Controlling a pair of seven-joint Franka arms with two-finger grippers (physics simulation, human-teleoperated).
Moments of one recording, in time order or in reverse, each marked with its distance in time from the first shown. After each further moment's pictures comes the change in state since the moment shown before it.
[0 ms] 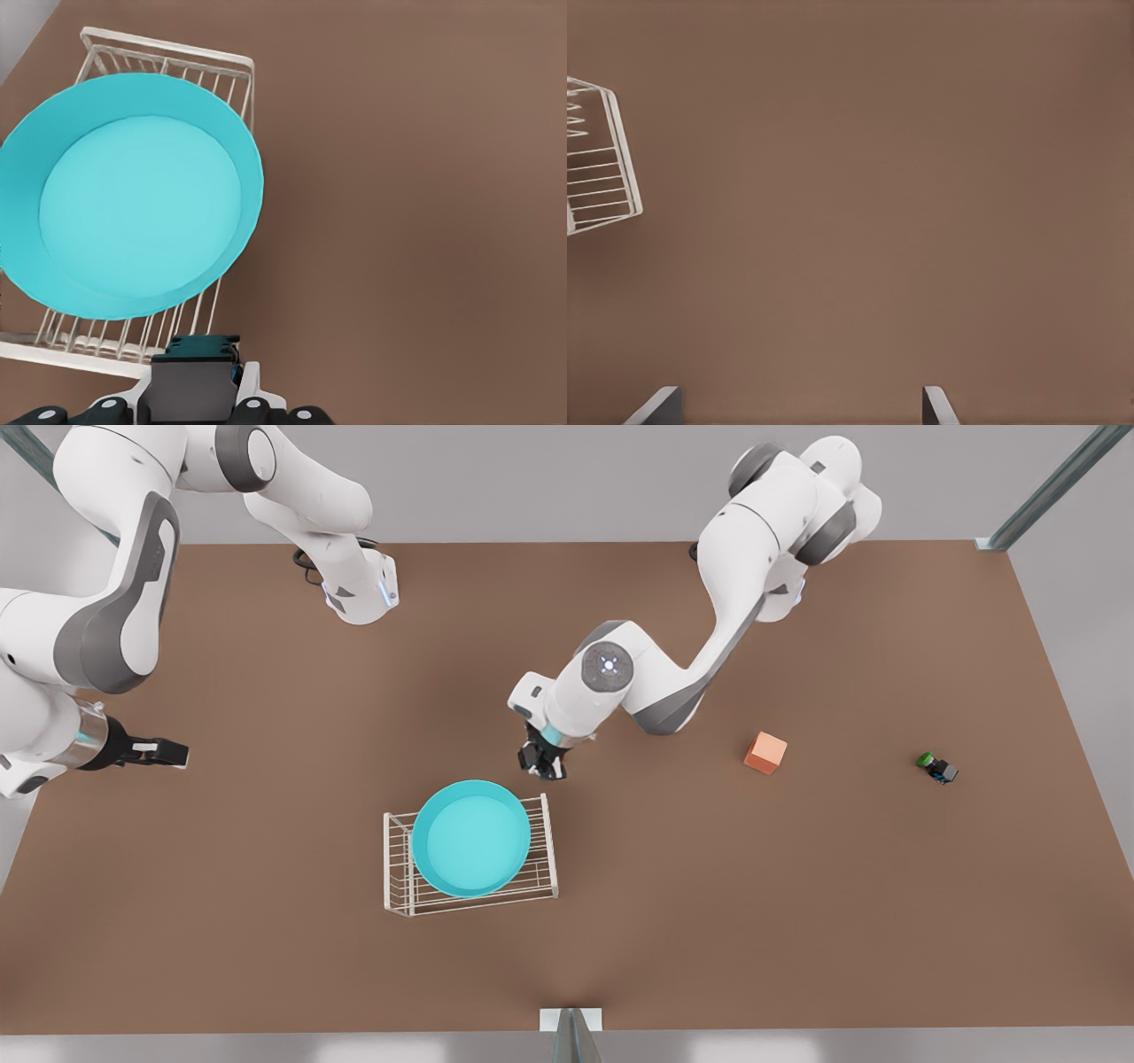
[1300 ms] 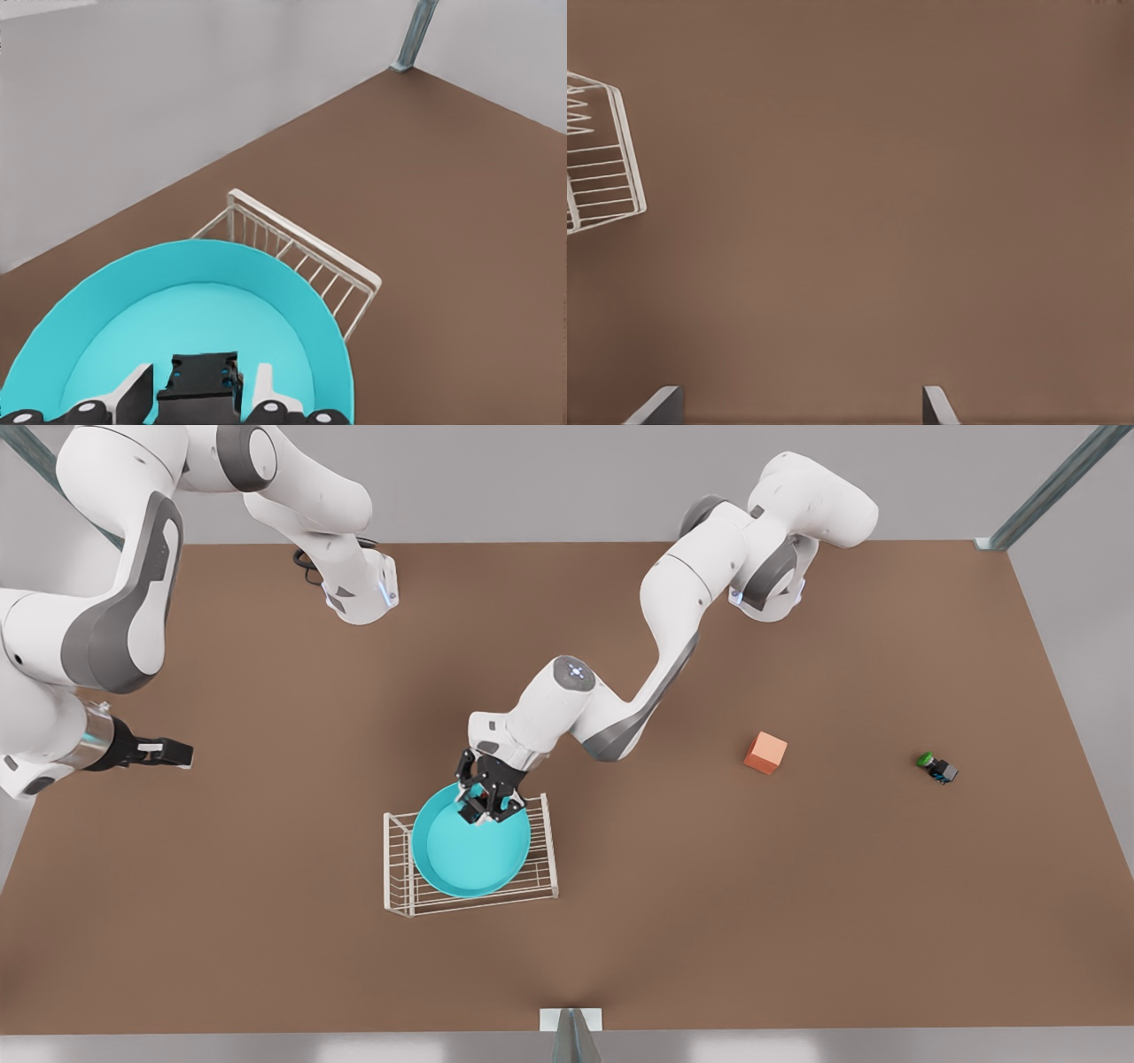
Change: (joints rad) left arm -0.214 0.301 0.225 0.268 -0.025 0.516 -0.472; right arm 0.004 0.001 0.007 0.002 -0.004 -0.001 -0.001
